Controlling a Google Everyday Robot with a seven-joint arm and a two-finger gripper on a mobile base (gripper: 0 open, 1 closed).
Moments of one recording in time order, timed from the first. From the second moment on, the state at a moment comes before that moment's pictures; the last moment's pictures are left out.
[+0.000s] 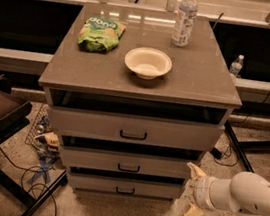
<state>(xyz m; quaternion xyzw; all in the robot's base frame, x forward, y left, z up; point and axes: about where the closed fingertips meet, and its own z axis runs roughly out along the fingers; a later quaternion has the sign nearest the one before) 0.455 -0.205 0.532 -0.63 0.72 0.07 0.29</state>
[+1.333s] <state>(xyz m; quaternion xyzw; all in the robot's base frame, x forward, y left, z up) 0.519 -0.190 0.478 -0.63 0.72 0.04 0.29</state>
